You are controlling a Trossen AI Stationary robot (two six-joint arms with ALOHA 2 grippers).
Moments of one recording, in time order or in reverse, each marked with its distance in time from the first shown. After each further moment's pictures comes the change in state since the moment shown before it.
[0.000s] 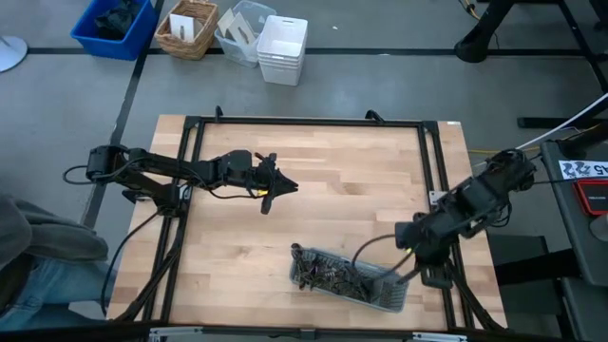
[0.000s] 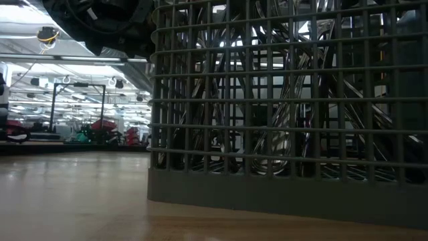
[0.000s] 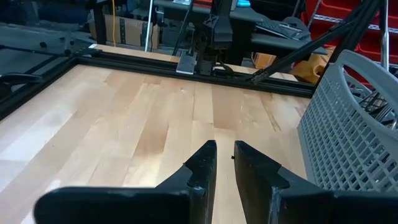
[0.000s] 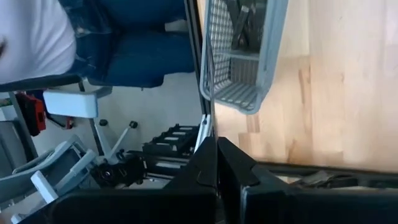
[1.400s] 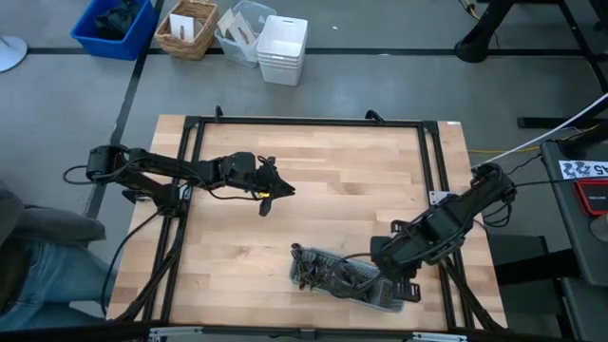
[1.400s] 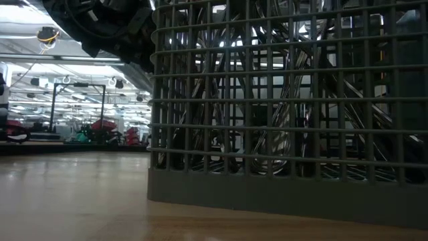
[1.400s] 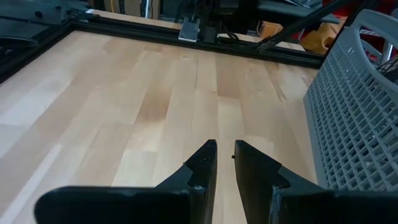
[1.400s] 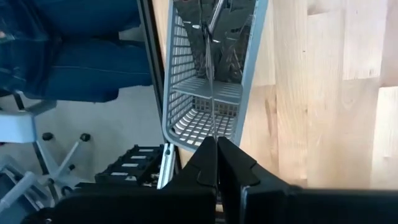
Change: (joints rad) left arm 0.000 0.000 0.000 -0.120 0.000 0.014; right arm 0.023 0.170 0.008 0.019 0.147 -0.049
